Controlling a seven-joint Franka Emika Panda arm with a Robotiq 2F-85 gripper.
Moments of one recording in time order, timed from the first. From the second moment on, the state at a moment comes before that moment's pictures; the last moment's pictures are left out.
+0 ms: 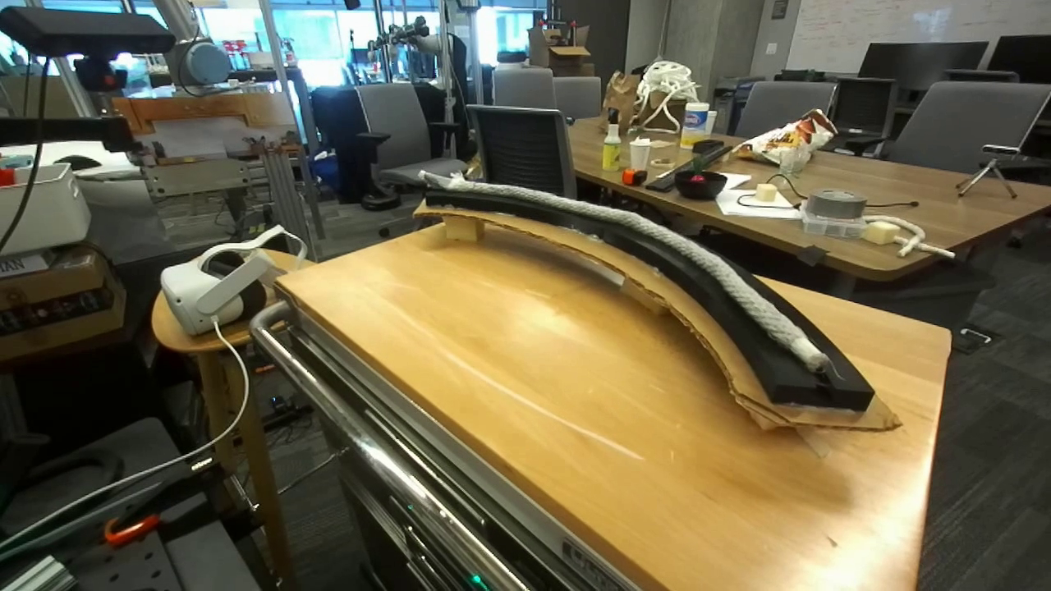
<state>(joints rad) 0.15 -0.18 0.19 -1.92 -0.05 2.05 -0.07</state>
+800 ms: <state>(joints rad) 0.23 -0.20 0.19 -1.77 0.11 1.58 -0.36</state>
